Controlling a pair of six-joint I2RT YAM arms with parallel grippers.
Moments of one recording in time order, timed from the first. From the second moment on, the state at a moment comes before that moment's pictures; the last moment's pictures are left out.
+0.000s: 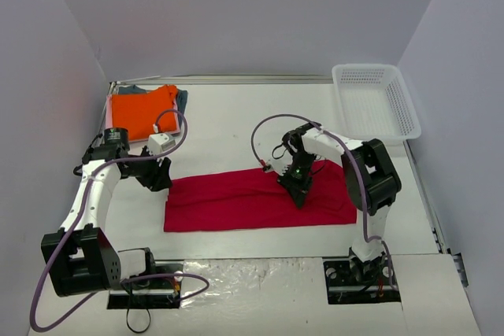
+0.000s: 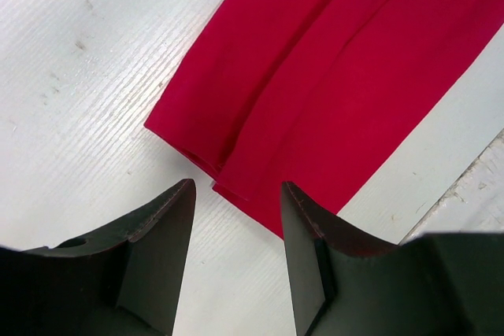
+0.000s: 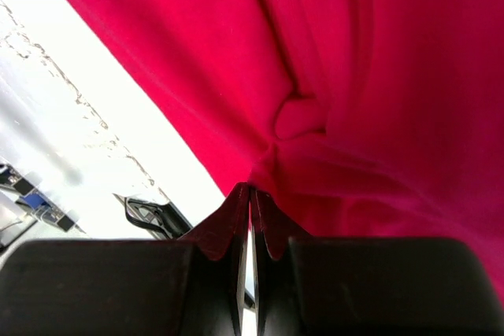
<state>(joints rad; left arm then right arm) 0.14 1.23 0.97 -0.94 0.68 0.75 0.49 1.92 1.26 -1.17 -0.43 -0.63</state>
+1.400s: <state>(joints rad) 0.14 1.16 0.95 -0.94 0.64 0.75 0.41 1.88 1.36 -1.27 -0.35 -0.66</state>
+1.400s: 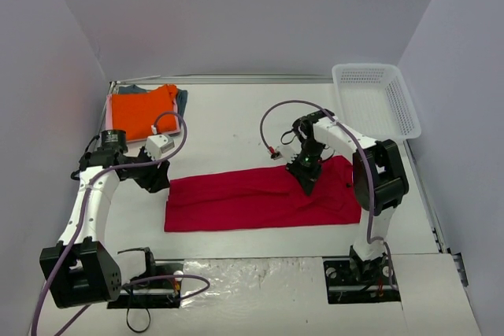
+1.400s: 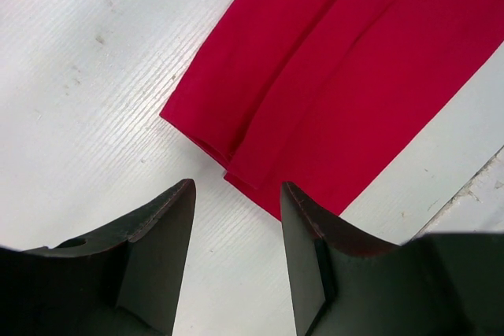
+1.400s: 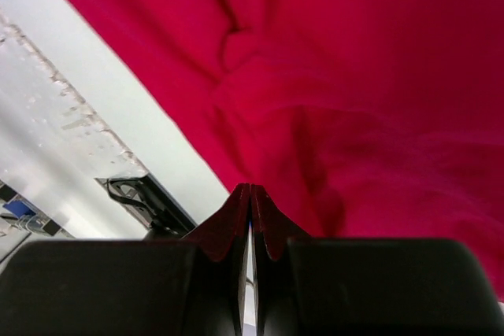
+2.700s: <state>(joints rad) 0.13 1.15 0.93 -0.94 0.63 0.80 0.38 1.85 1.35 -1.19 -0.31 -0.60</state>
